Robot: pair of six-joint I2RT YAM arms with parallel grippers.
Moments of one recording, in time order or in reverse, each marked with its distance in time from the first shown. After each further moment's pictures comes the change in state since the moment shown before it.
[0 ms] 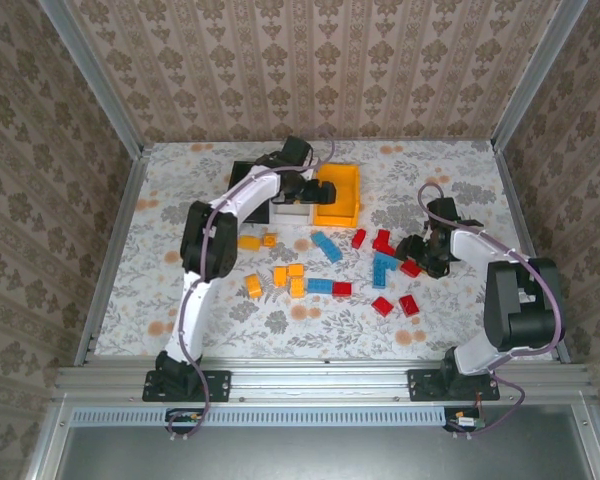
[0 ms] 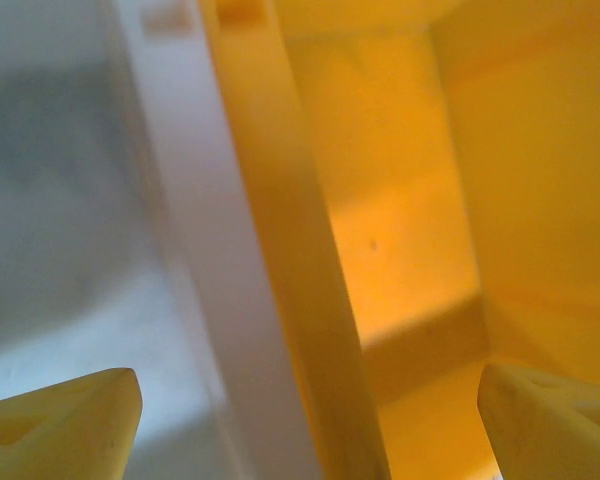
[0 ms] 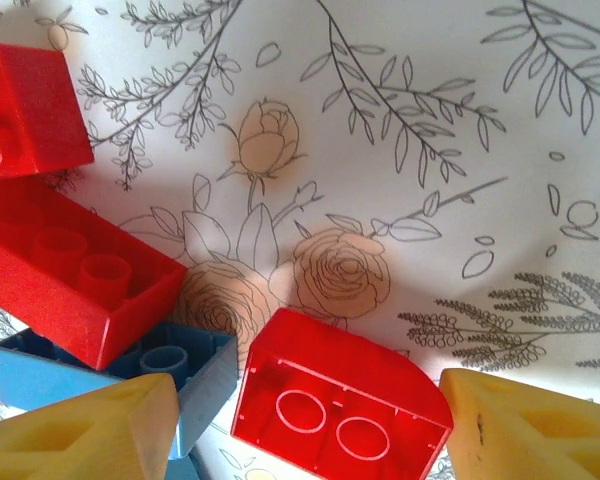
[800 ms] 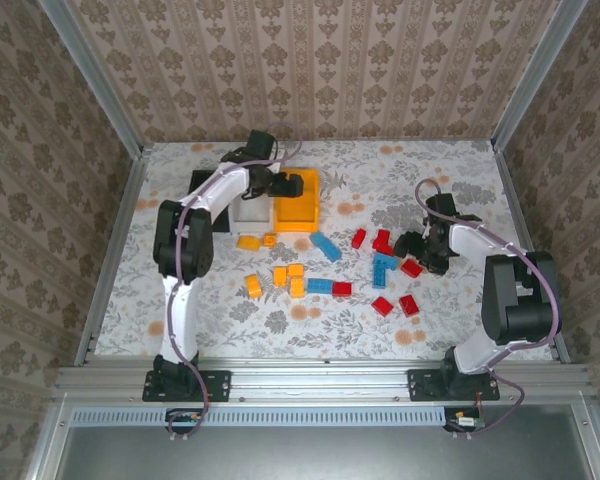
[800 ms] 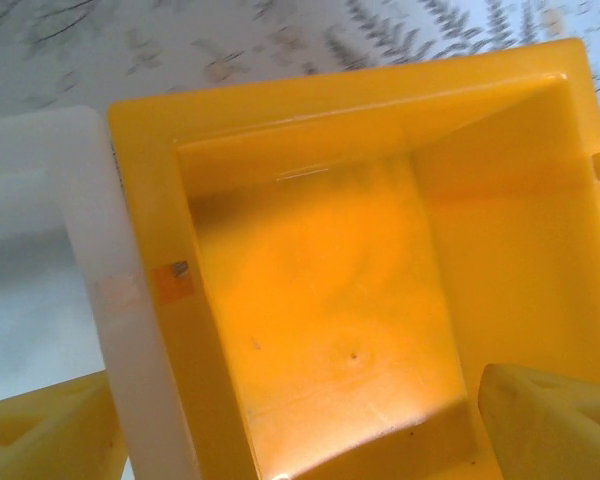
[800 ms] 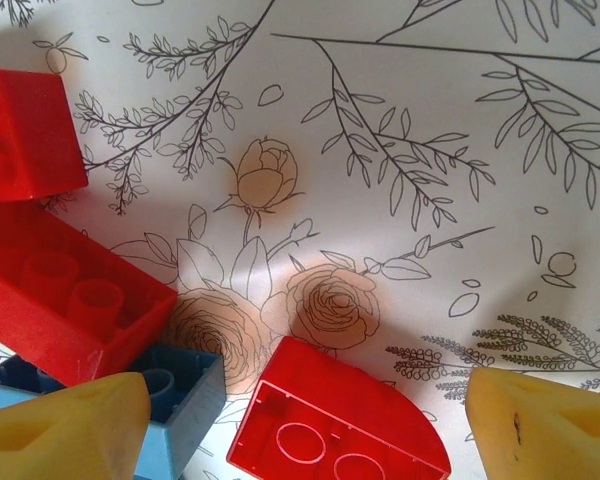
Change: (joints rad) left arm 0.126 -0.084 -0.106 0.053 -0.066 0.098; right arm 0.000 0.031 0.038 -0.021 0.028 -0.064
